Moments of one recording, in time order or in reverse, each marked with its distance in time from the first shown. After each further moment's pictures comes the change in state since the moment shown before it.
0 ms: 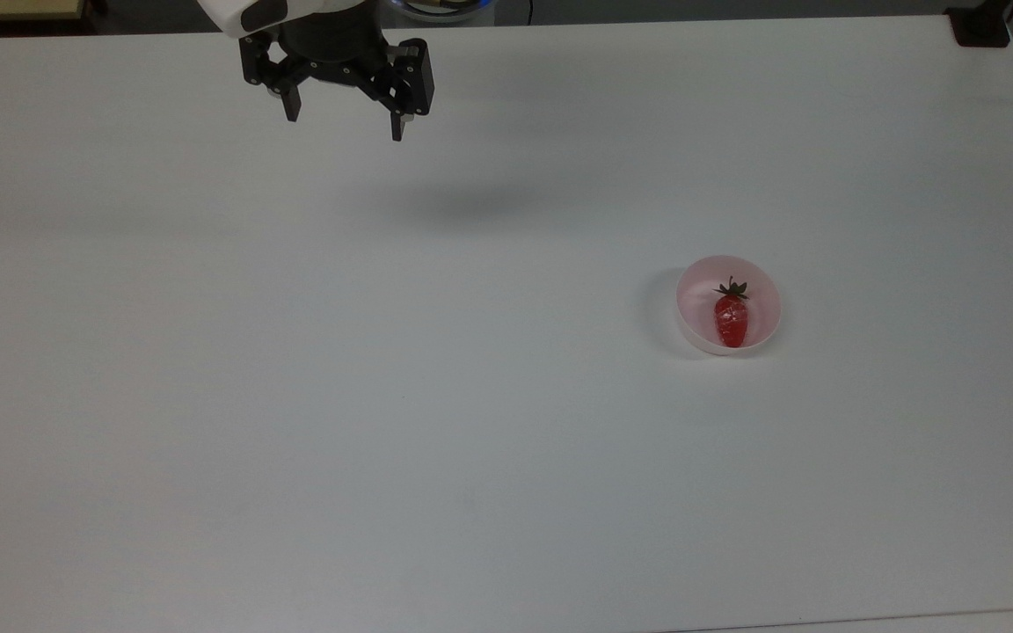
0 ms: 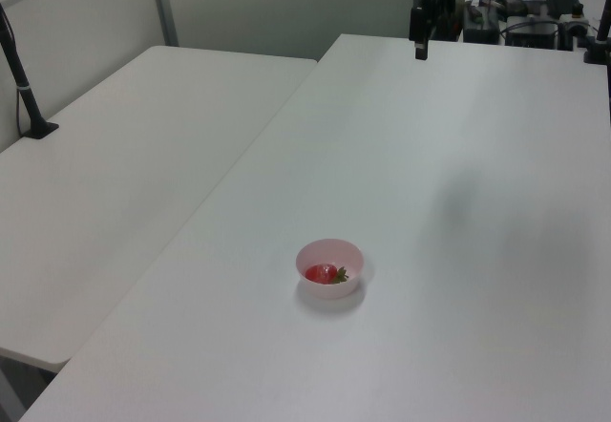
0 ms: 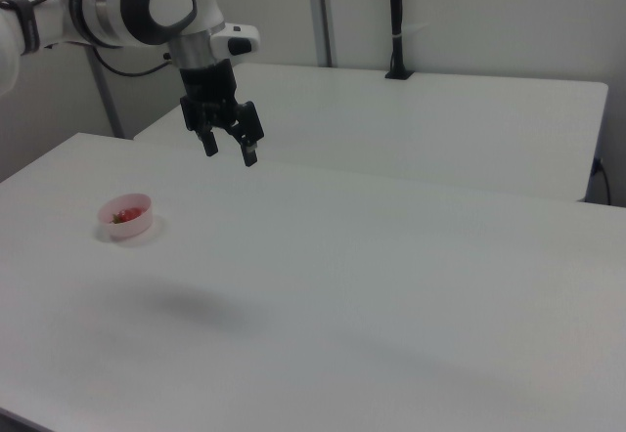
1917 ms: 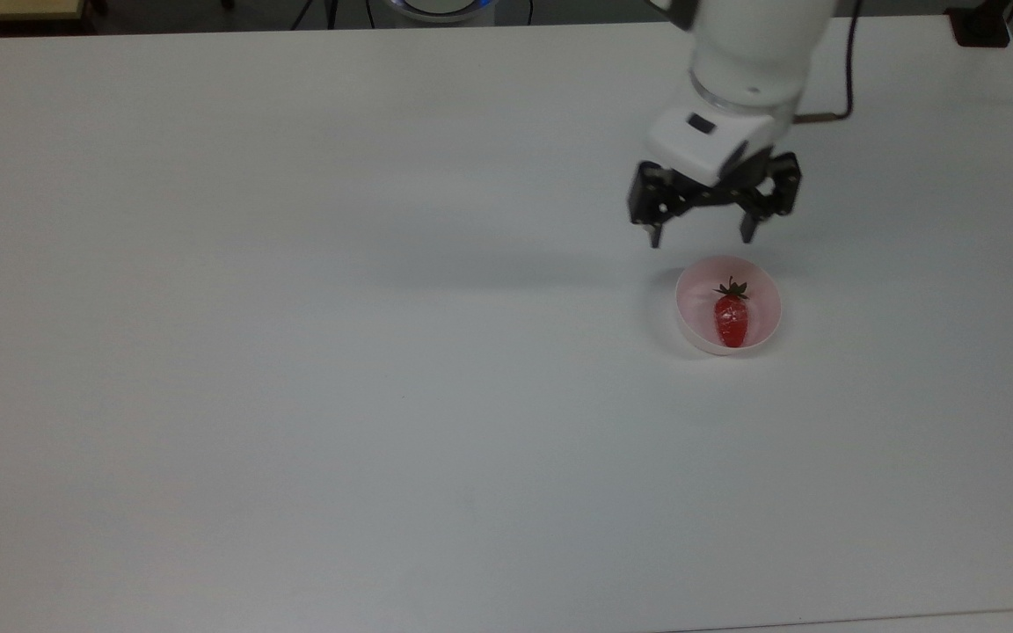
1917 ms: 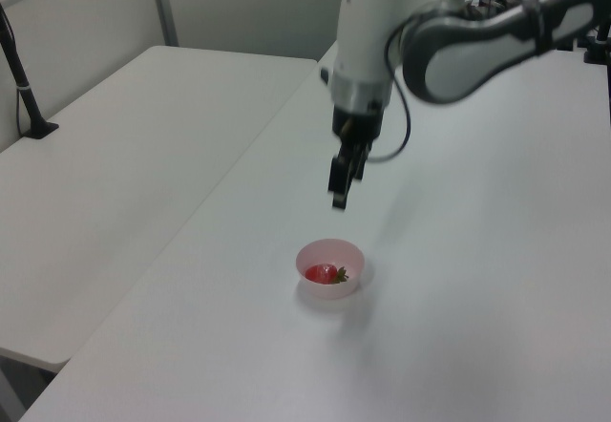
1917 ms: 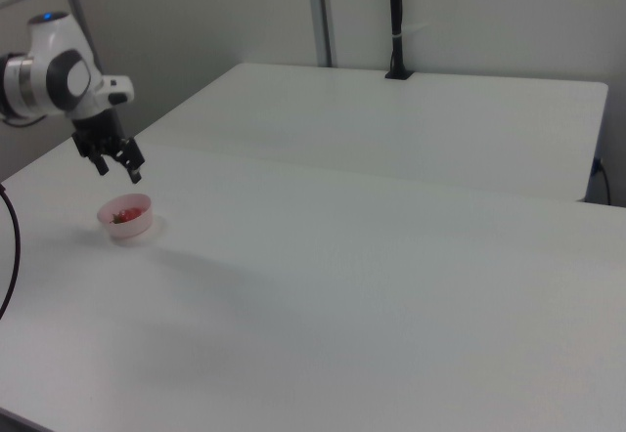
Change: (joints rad) arm 0.429 0.294 0.052 0.061 0.067 0.367 0.282
